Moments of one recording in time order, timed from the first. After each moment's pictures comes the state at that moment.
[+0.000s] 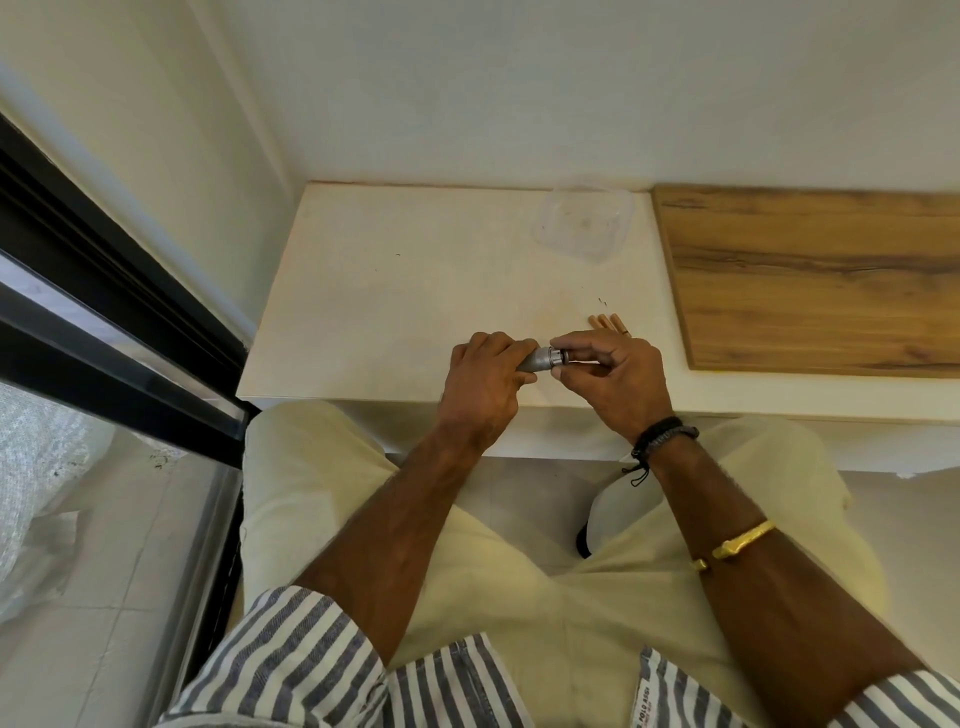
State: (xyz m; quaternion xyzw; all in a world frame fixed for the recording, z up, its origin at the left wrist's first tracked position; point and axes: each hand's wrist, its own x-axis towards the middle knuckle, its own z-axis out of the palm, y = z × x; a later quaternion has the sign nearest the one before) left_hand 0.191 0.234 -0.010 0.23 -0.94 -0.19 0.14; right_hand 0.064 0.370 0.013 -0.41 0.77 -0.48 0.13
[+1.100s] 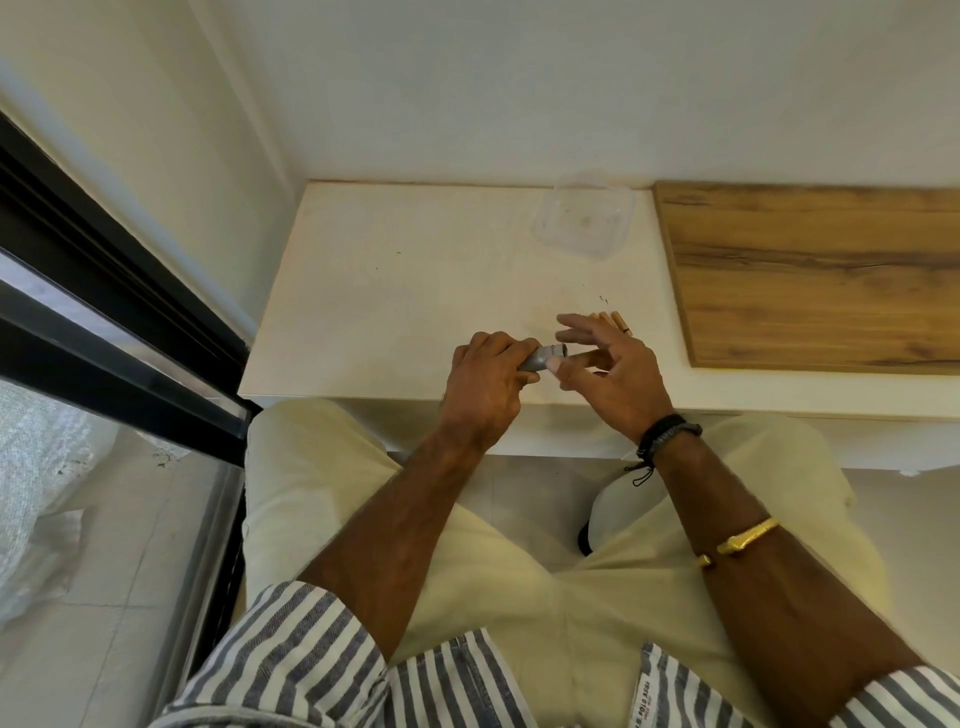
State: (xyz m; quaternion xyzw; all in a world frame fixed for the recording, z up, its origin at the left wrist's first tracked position) left_hand 0.197 0.238 -0.006 0.23 -0.94 -0.21 0.14; right_hand 0.065 0.369 0.011 -0.36 0.78 -0.47 0.22
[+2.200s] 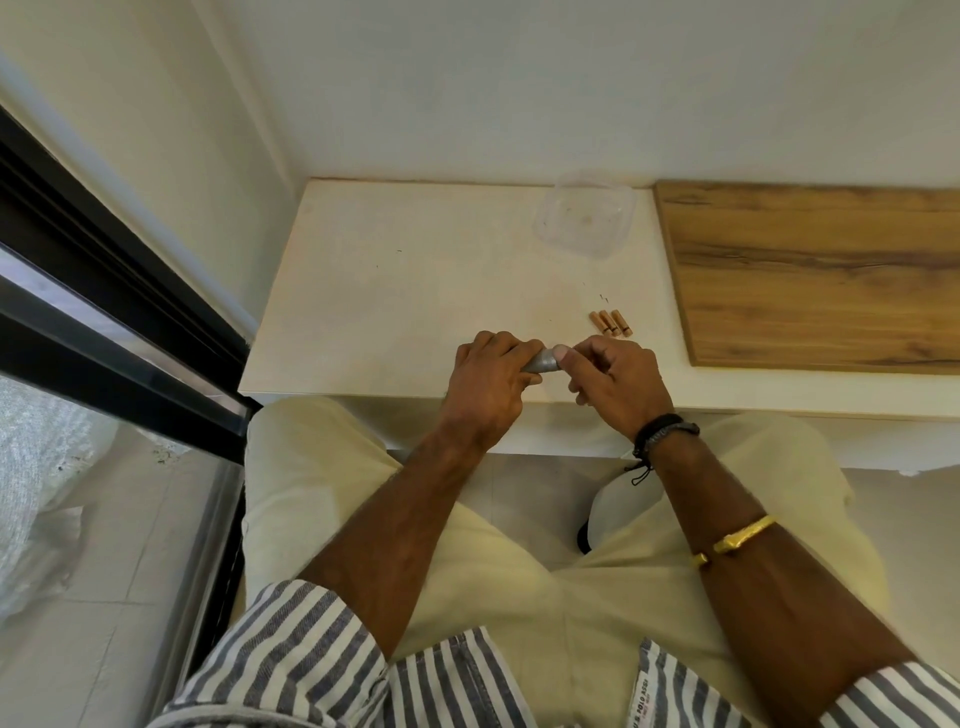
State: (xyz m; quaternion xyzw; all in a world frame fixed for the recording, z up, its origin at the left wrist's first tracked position) left_hand 0.197 0.237 -0.008 0.21 -0.95 -0.18 0.13; right_hand 0.066 0.369 0.004 -0.34 0.82 -0.42 0.19
